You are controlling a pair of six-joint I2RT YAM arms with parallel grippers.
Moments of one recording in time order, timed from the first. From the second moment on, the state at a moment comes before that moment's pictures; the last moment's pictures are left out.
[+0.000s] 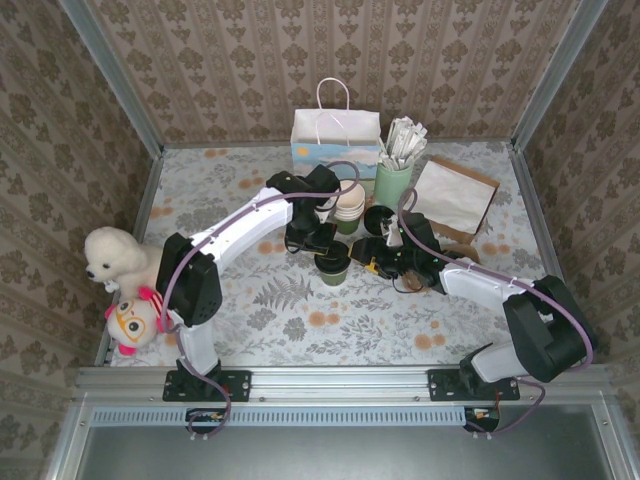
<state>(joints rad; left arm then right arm) -0.76 1.87 1.67 -1.19 0.15 -0.41 0.45 1.41 0.65 0.10 -0.53 0.94</state>
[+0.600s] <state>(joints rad) -0.76 1.81 1.57 -1.08 0.17 -0.43 0.46 1.41 0.64 0.10 -0.51 0.92</state>
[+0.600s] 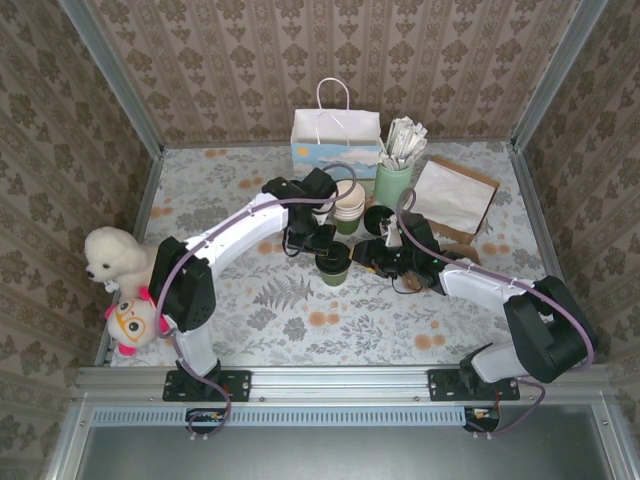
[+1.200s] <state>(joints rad) -0.77 1.73 1.44 -0.93 0.16 -0.42 0.46 1.39 0.64 0.06 -0.49 0.86</state>
